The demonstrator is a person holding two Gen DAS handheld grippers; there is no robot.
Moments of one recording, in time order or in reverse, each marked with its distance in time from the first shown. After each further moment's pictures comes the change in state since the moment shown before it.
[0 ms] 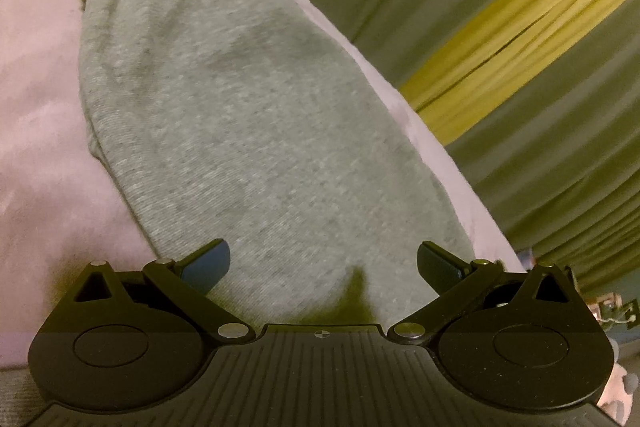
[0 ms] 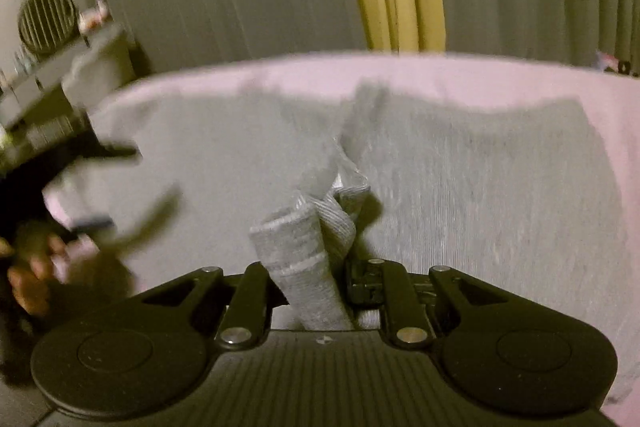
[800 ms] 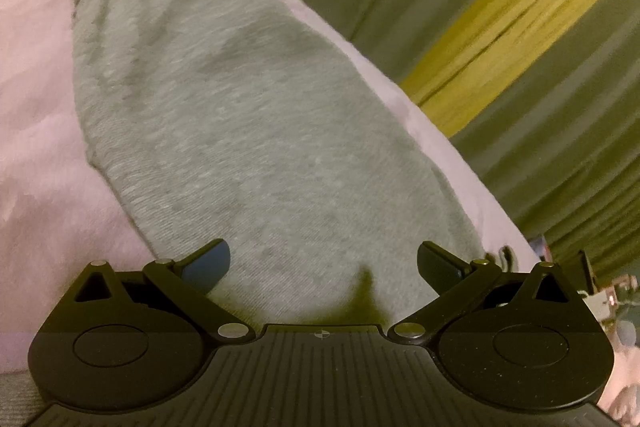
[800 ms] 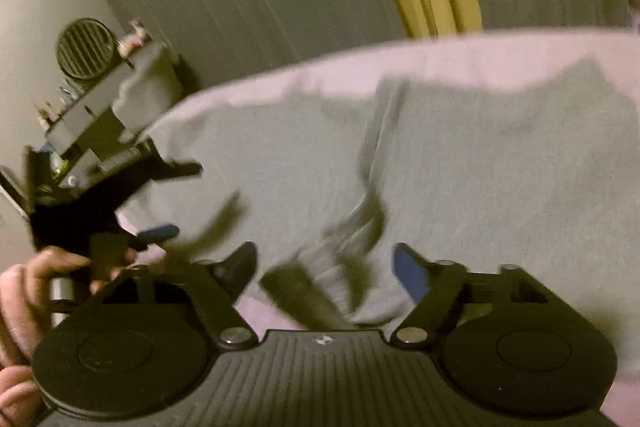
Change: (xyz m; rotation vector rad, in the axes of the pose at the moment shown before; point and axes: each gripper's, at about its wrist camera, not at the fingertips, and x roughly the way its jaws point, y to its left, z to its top) left arm 0.001 -0.009 -0.002 0.075 0.002 0.017; right arm -0.057 -0.034 0.004 0.087 -0.041 0.220
